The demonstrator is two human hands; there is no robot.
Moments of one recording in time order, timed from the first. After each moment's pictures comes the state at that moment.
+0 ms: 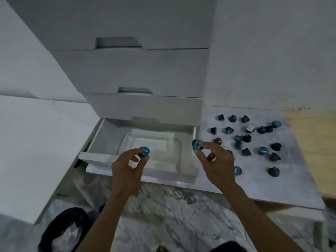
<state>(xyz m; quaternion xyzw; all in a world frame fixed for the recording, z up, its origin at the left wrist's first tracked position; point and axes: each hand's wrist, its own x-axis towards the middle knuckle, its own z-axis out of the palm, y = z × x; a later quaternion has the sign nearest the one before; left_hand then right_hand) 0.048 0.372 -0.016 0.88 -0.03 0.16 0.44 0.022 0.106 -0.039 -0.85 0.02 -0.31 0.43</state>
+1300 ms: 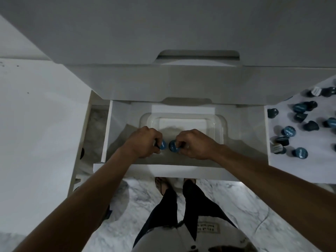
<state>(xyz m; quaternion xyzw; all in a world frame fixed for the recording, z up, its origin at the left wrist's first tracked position) 0.270 0.487 -0.119 0.89 -0.27 -0.33 0.14 0.202 0.274 -0.143 -0.91 -0.13 0.25 0.32</state>
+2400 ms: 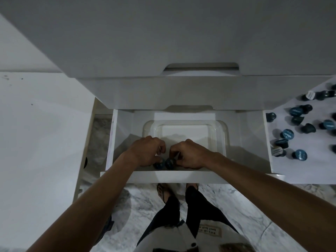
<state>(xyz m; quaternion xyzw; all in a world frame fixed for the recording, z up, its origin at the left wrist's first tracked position) 0.274 0.495 -0.111 0.87 -0.31 -0.38 0.10 0.203 0.303 -0.137 -0.87 -0.09 0.31 0.36</state>
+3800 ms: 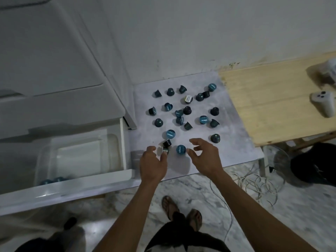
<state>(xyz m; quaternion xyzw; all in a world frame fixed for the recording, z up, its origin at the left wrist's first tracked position) 0.050 0.114 -0.134 0.91 -0.01 -0.17 0.37 -0.031 -0.050 -0.119 -0.84 0.30 -0.06 0.45</state>
